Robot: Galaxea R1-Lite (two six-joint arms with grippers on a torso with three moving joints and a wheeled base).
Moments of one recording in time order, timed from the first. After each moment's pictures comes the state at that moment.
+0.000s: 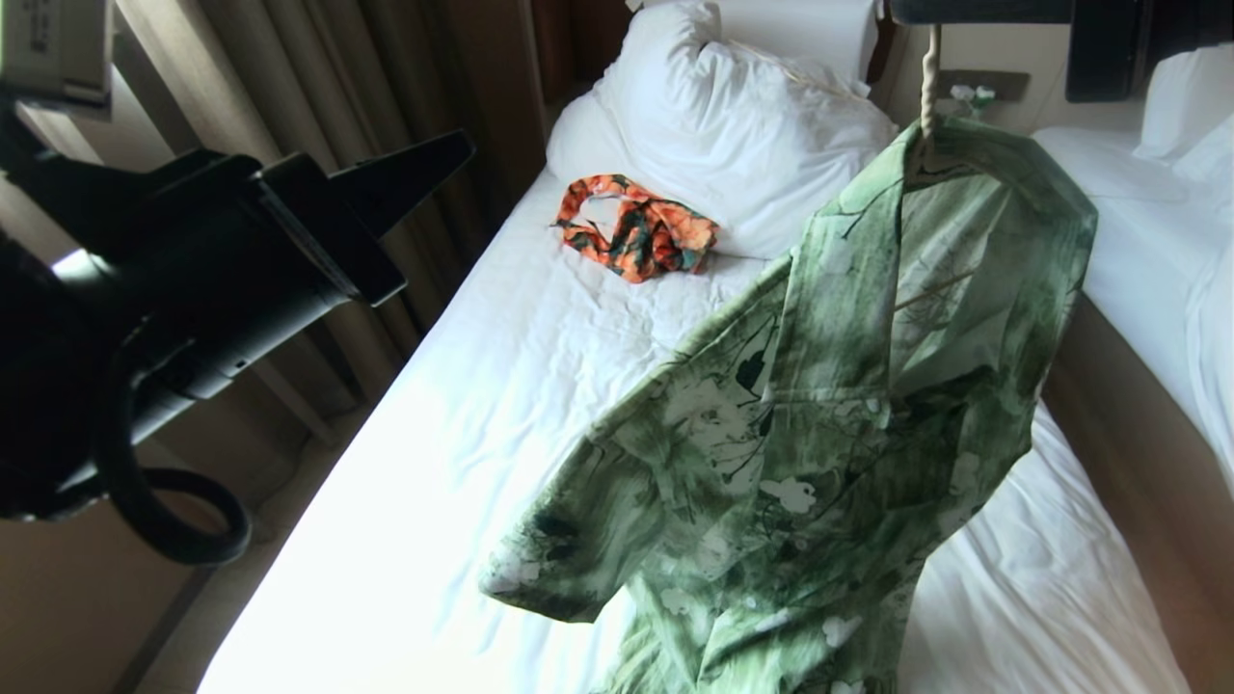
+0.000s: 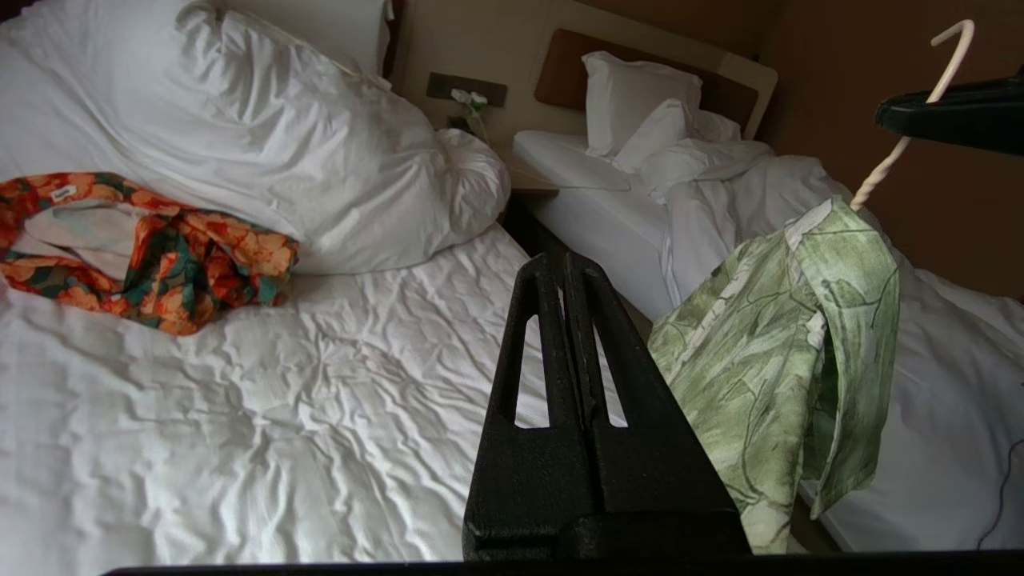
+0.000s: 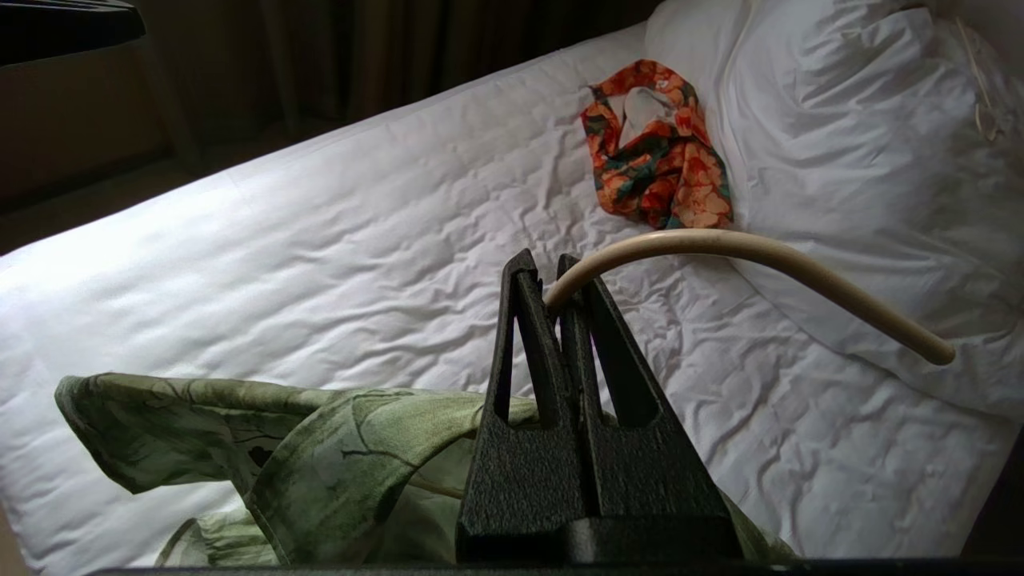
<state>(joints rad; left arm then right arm) -0.63 1.31 -0.79 -0.86 -0.07 -0.13 0.76 1.53 -1.91 0.40 -0.12 -0.38</state>
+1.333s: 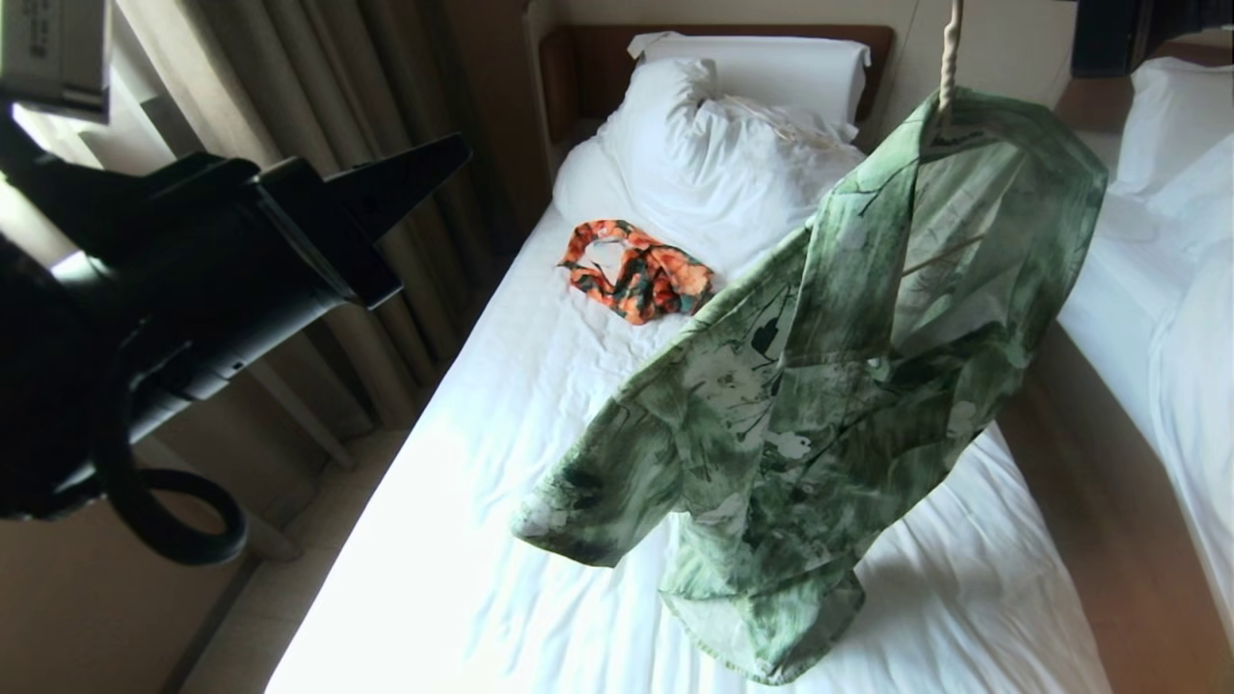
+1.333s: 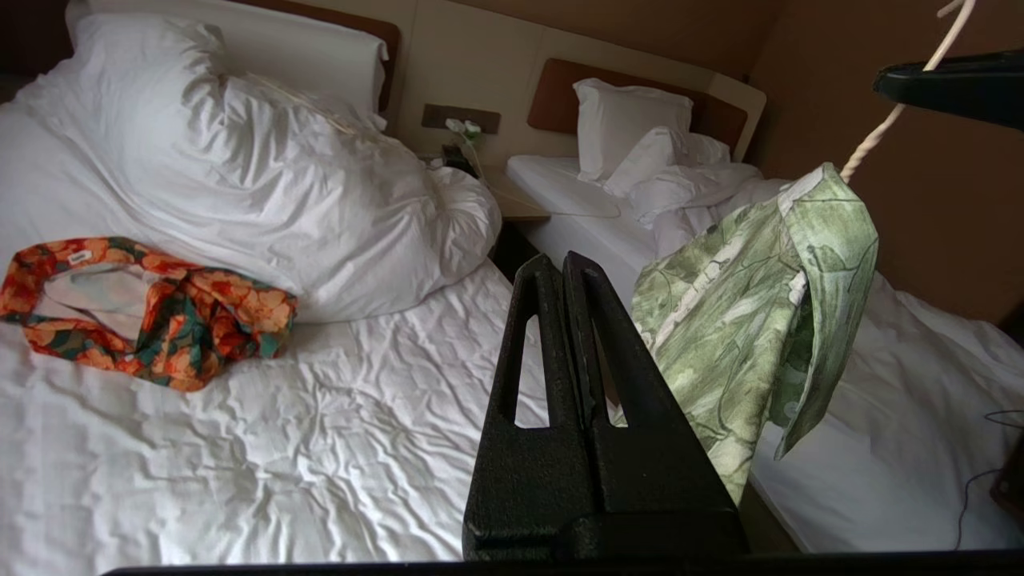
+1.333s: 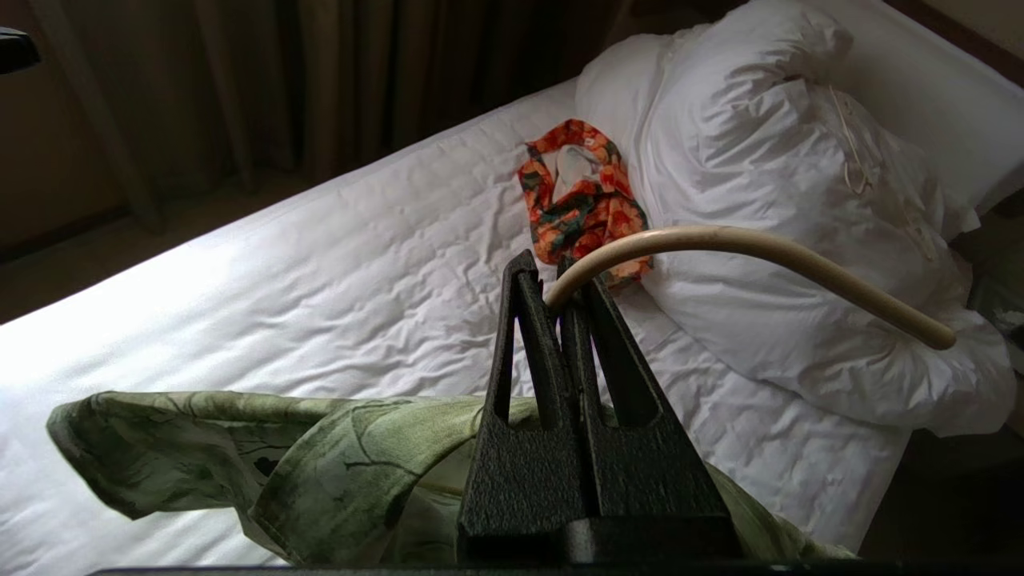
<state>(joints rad) -0.62 1.31 -0.79 -0.86 -0.09 -0.12 0.71 1.52 -1.87 0.32 -0.12 -0.40</state>
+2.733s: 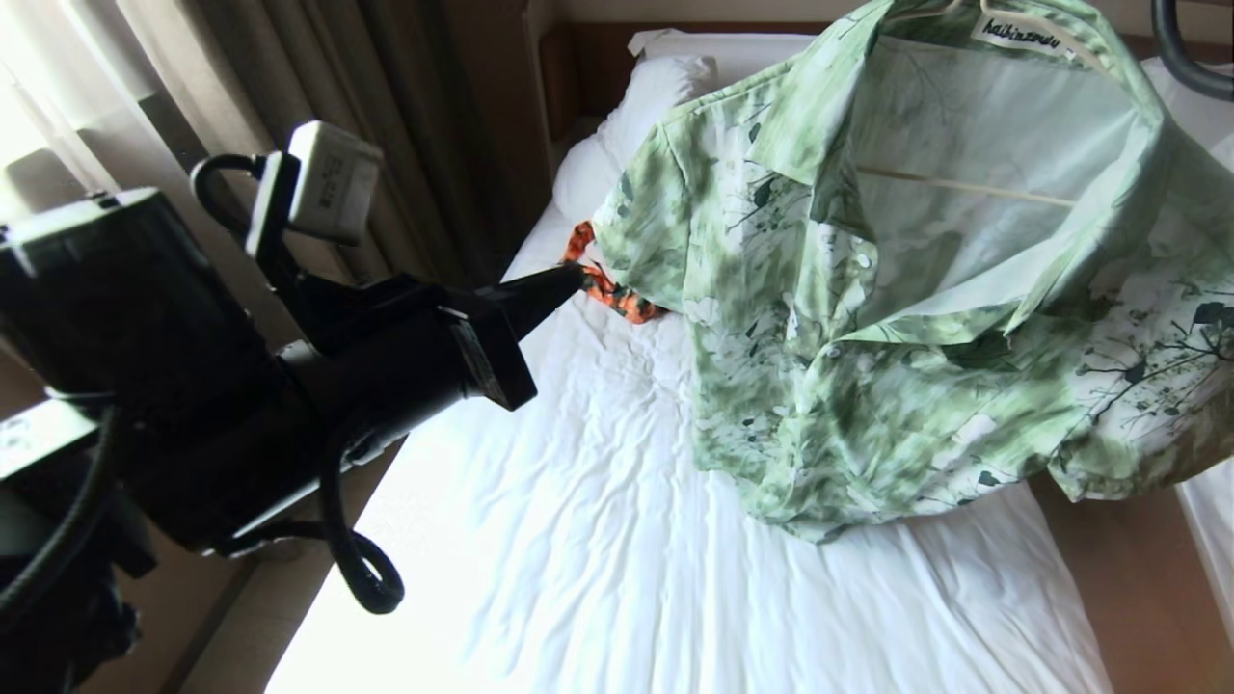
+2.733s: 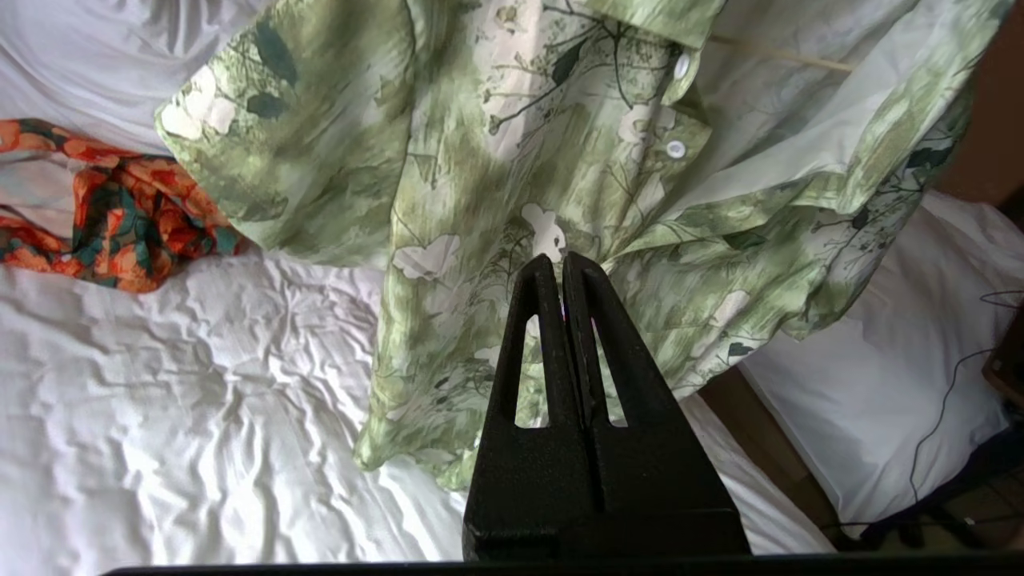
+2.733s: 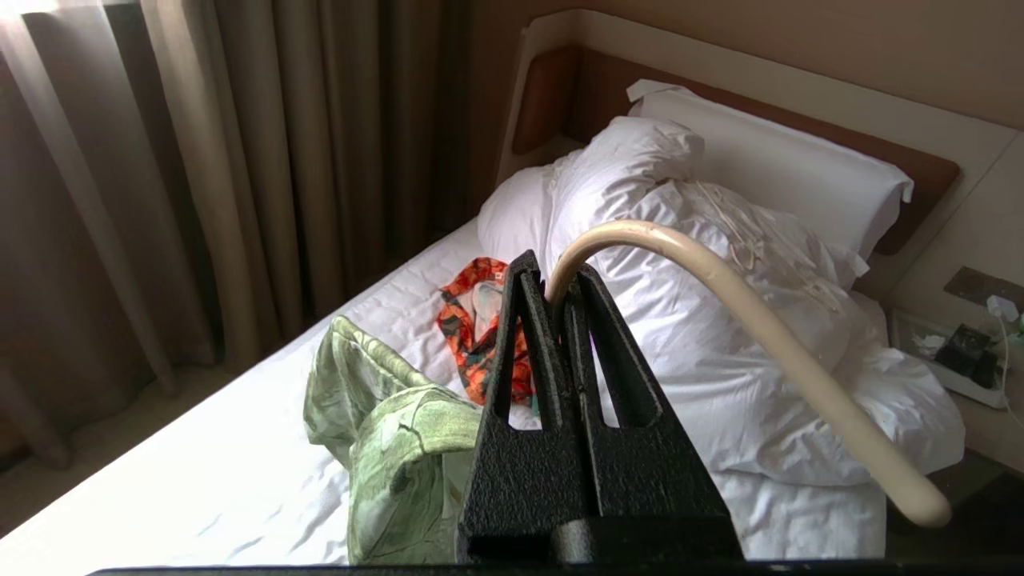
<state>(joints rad) -0.68 1.46 -0.74 -0.87 -0.08 -0.09 0.56 1.63 -1.96 0.00 -0.11 -0.30</state>
